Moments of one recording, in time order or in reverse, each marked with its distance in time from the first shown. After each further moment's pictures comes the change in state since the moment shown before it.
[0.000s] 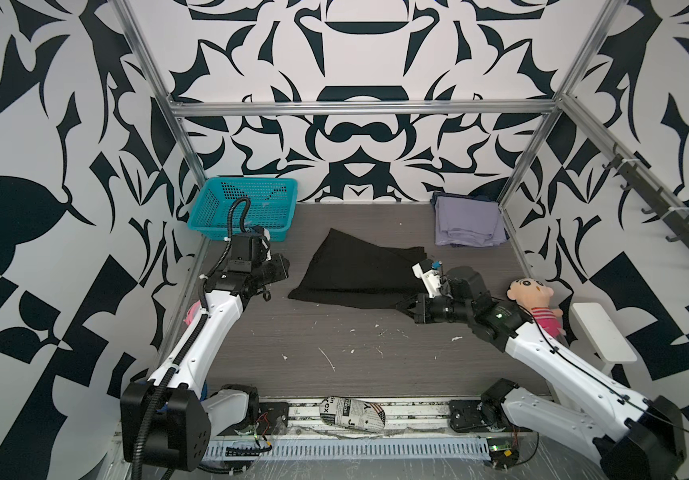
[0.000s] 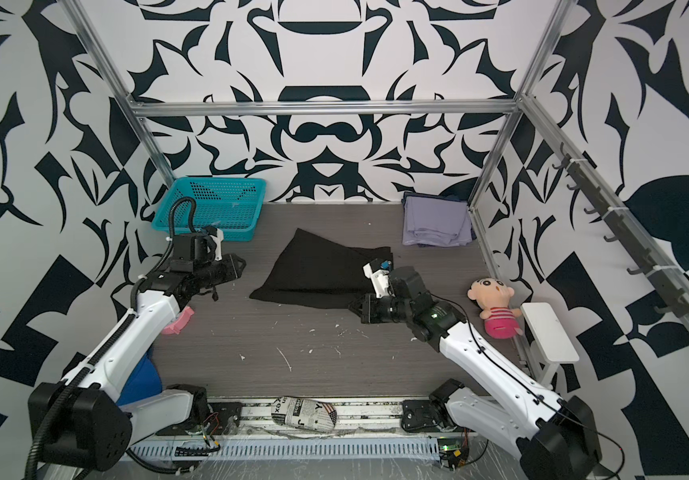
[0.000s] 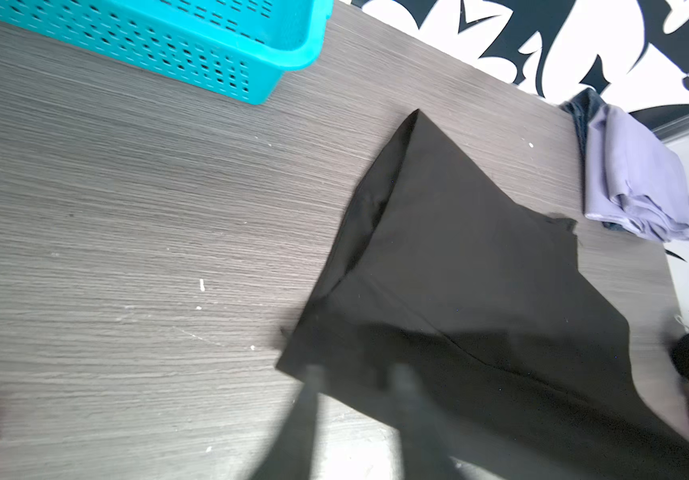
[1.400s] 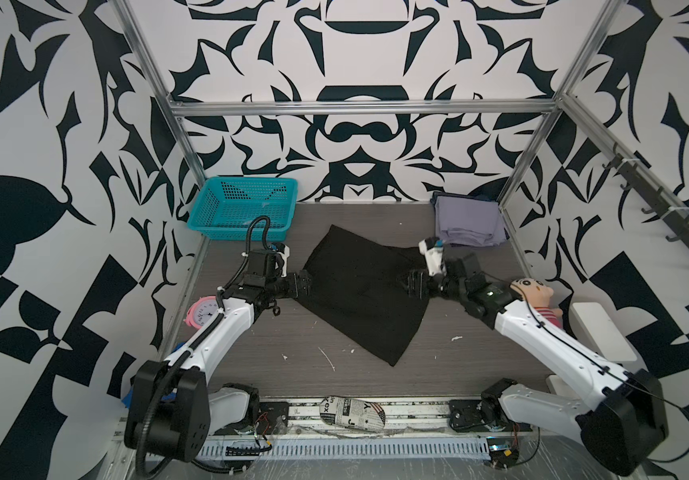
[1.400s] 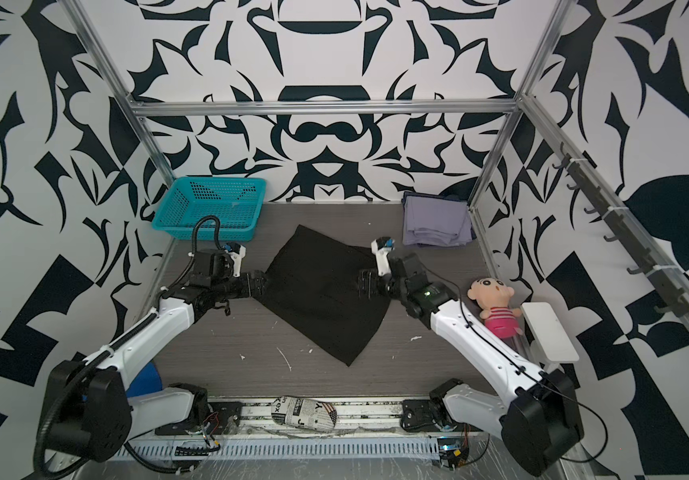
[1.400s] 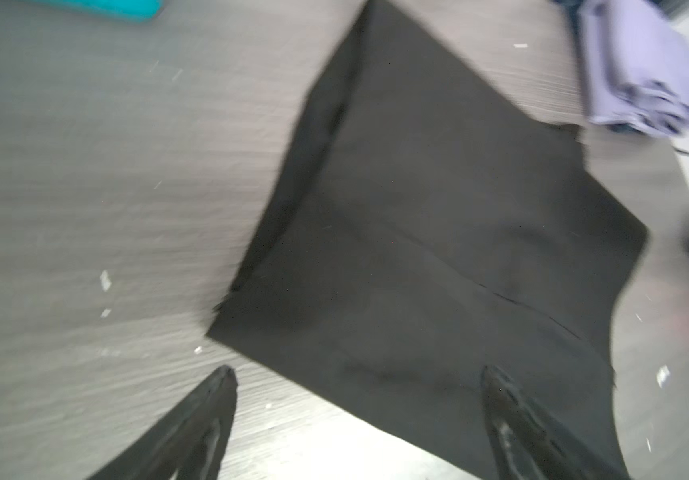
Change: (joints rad) left arm -0.048 0.059 -0.197 0.204 0.043 0.079; right arm 0.022 0.159 0.011 0.049 0.272 -0.110
